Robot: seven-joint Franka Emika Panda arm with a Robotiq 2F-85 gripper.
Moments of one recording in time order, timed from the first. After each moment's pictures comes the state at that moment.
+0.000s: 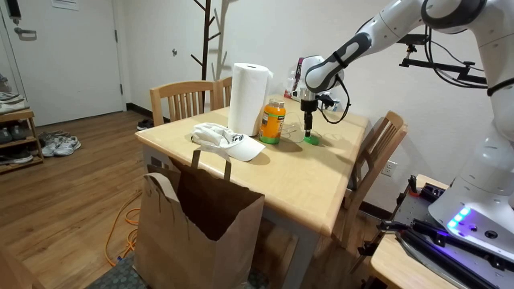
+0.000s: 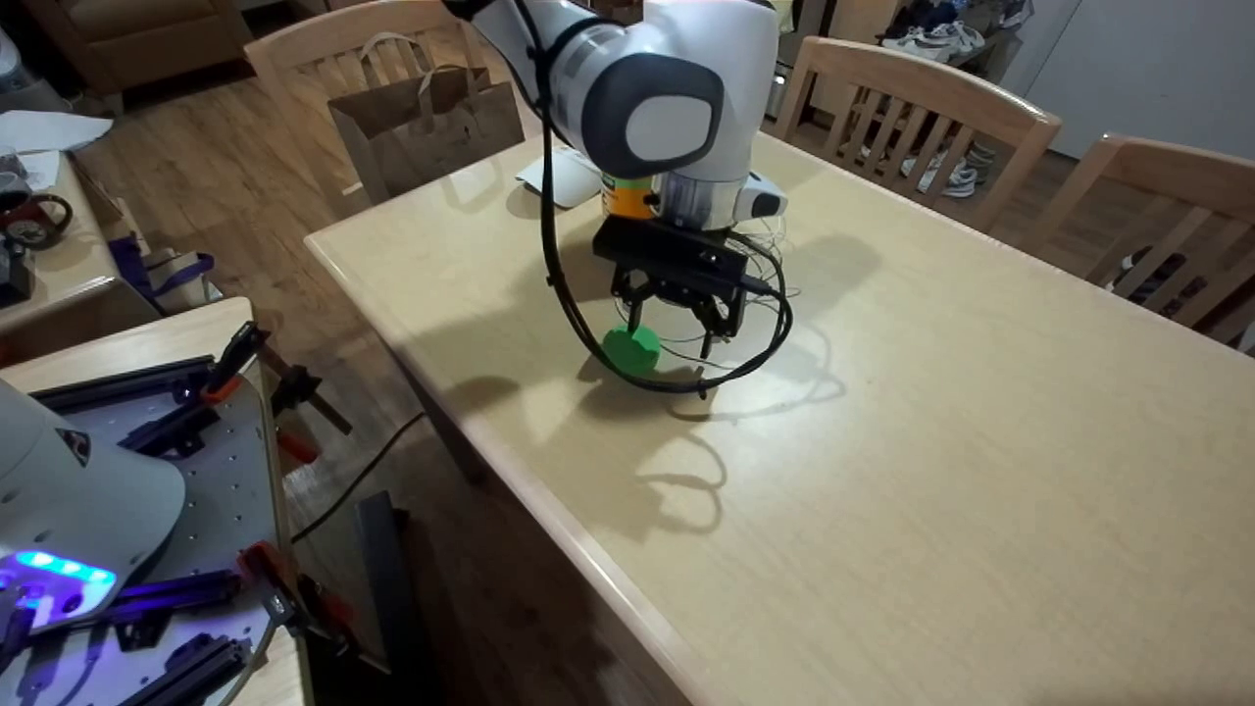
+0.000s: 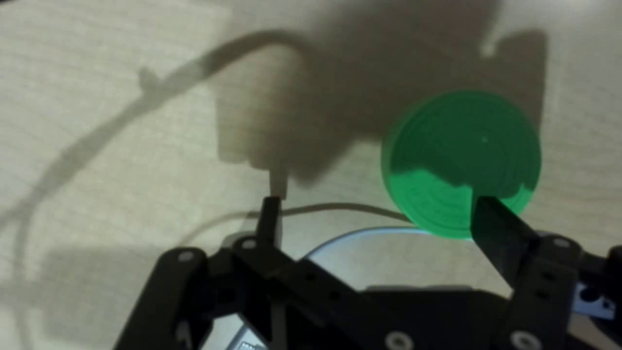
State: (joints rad) arm -0.09 0.59 -0.04 -1.85 -0.13 2.30 -0.63
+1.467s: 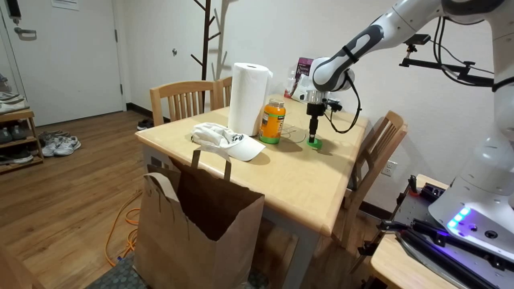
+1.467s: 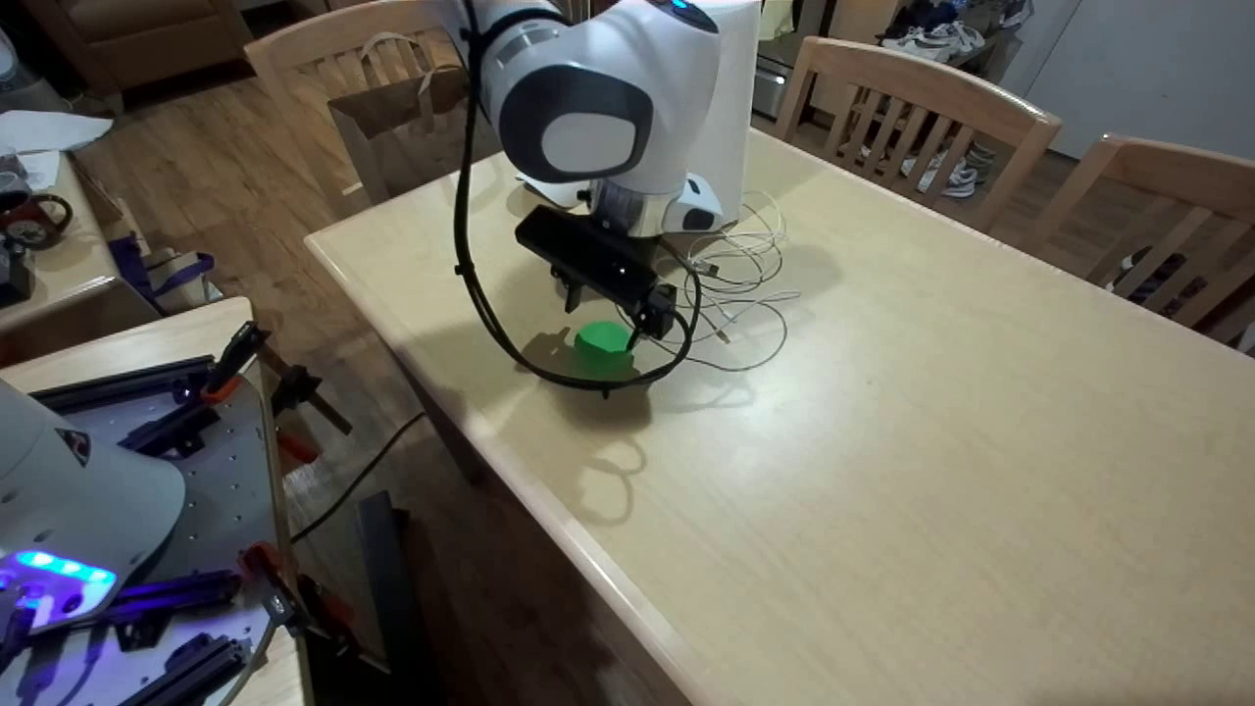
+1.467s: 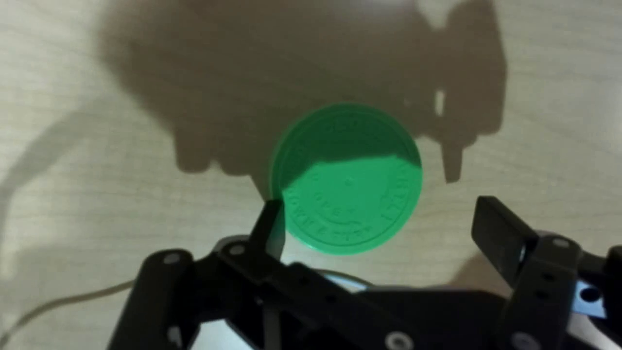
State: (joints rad) arm -0.14 0.47 0.05 -2.07 0.04 2.34 -0.58
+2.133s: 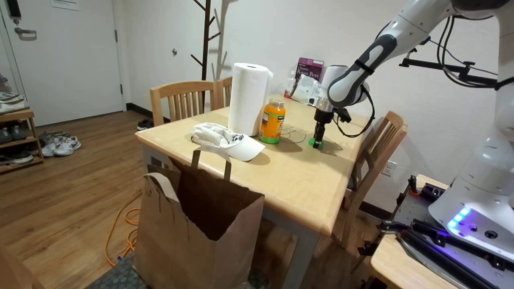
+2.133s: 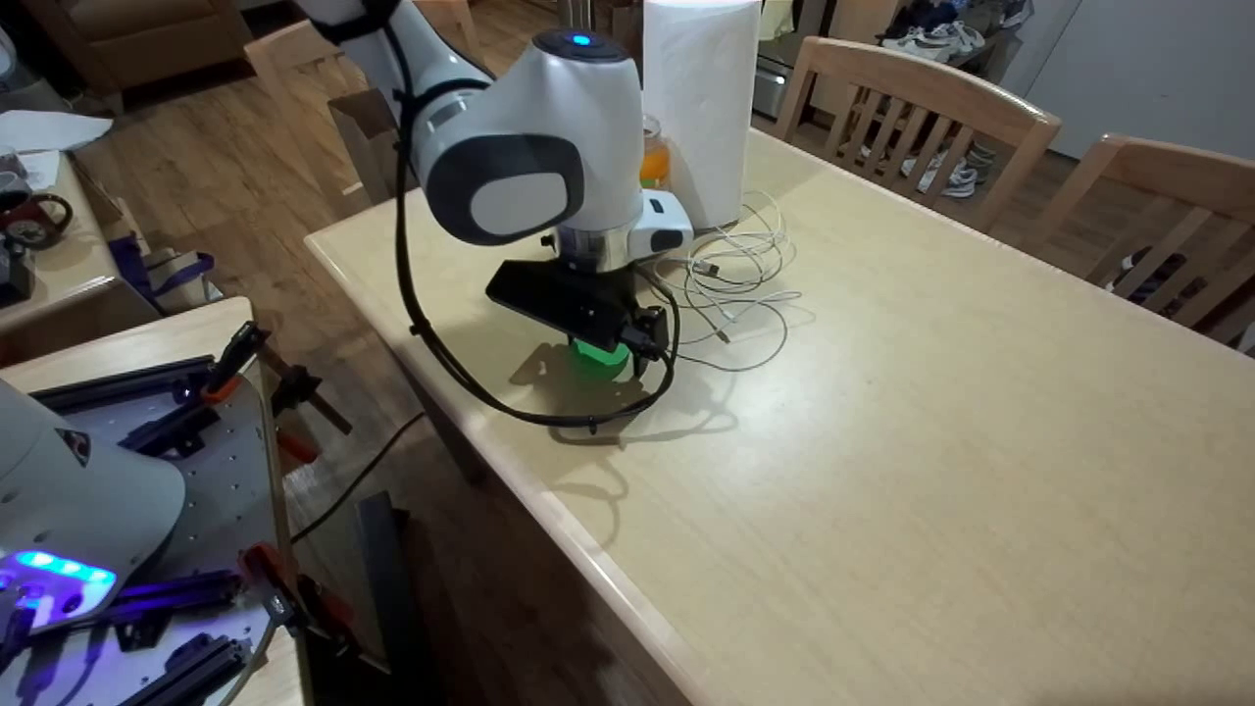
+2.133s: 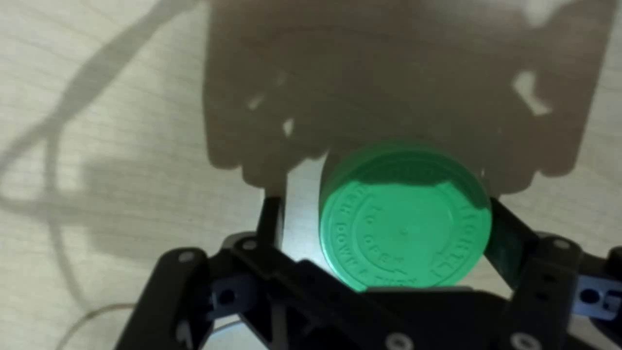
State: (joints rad) arm -0.14 0.41 0.02 -2.30 -0.07 2.72 -0.58
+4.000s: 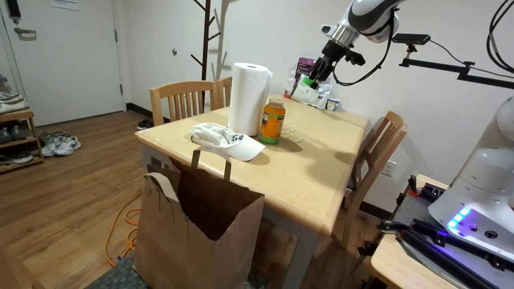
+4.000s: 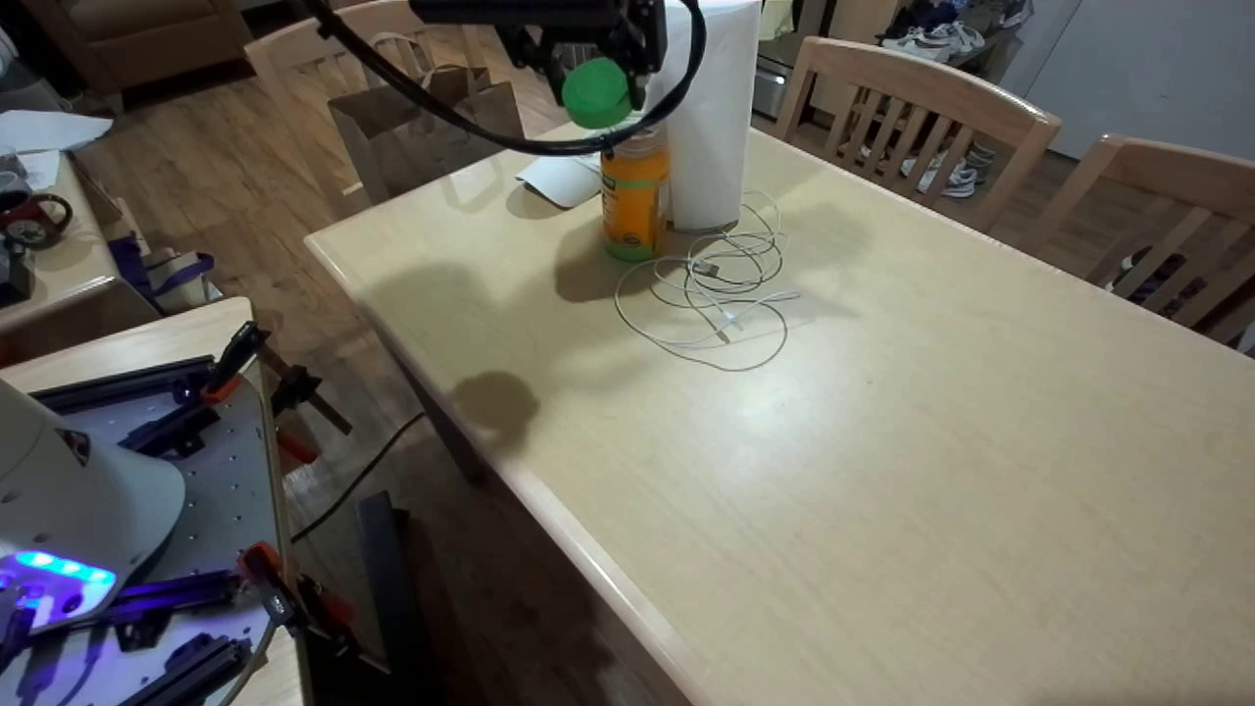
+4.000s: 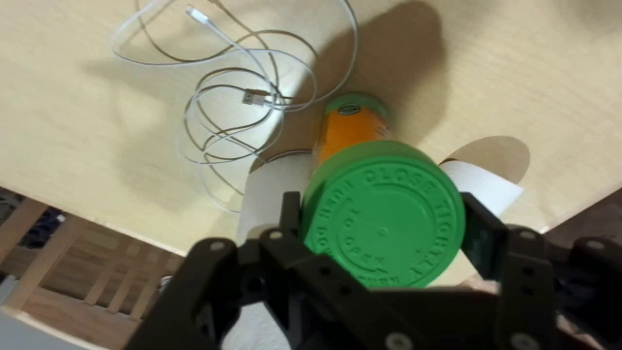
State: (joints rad) arm -0.02 -0.10 0.01 -2.29 0.31 2.48 -1.00
